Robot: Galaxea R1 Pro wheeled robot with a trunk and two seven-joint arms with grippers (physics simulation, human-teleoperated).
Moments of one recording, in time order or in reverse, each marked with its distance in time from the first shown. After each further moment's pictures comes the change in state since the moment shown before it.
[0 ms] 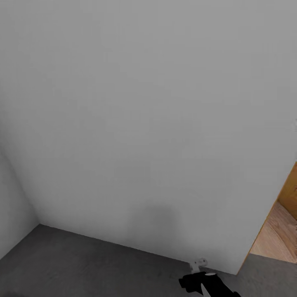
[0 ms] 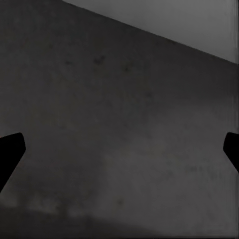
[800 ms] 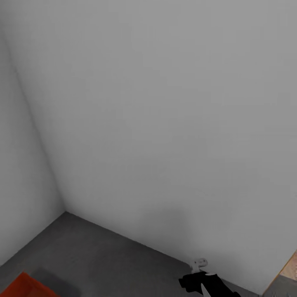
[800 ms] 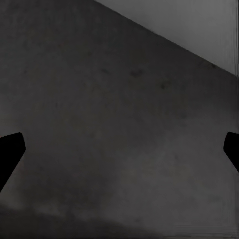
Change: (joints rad) left arm -0.071 -0.021 -0.002 -0.072 0.002 0.001 0.000; right arm 0.000 0.000 -0.003 0.000 -0.001 -0.001 0.000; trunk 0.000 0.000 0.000
